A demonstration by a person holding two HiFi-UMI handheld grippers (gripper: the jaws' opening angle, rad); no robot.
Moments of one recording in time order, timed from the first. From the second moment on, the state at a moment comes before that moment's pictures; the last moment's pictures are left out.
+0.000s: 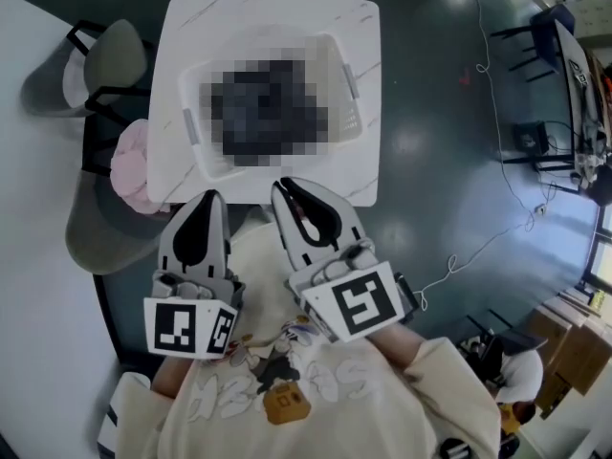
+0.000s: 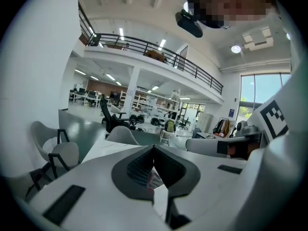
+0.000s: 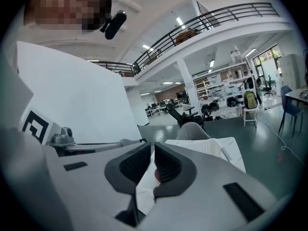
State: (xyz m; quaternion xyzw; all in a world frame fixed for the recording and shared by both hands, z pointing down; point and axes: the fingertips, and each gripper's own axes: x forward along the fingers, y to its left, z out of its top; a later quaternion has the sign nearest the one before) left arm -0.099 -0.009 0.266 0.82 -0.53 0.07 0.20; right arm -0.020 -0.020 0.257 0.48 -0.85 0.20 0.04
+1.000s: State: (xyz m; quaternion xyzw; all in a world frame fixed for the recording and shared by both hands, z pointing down) left arm -0.099 -0.004 0.265 0.83 -0.52 0.06 0.17; right arm -0.044 -0.002 0.270 0.46 -0.87 0.17 0.10
